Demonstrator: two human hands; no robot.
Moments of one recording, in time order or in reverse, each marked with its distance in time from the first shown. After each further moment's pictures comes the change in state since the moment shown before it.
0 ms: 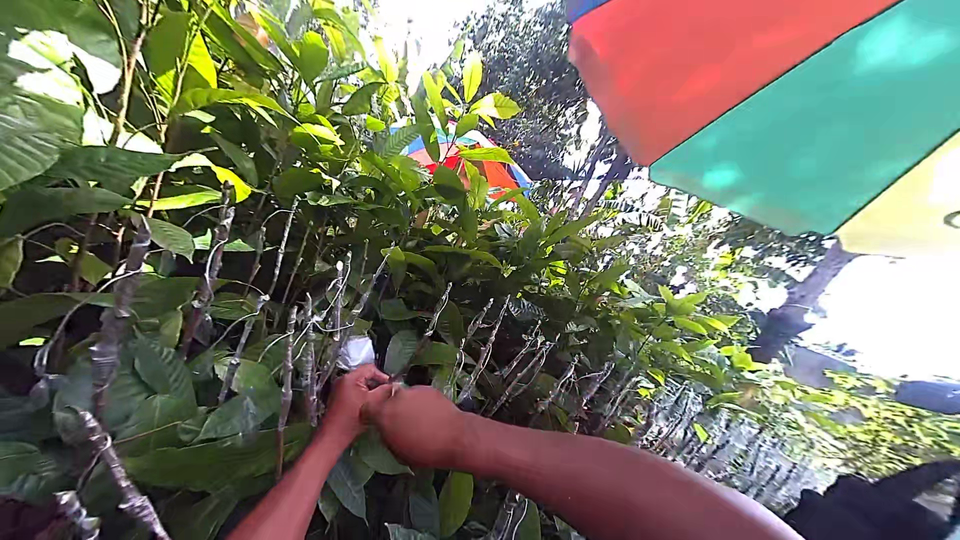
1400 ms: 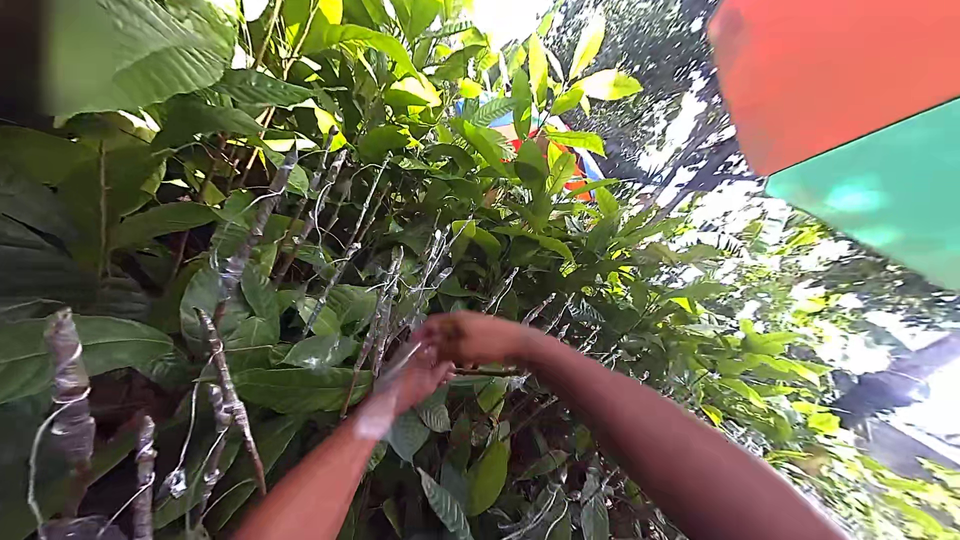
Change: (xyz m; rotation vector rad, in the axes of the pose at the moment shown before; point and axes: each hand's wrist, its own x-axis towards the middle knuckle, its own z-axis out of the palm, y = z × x) left_hand 0.002 -0.012 0.006 0.052 -0.332 0.047; right_hand 0.039 0.030 -0.041 0.440 -0.099 -0.096
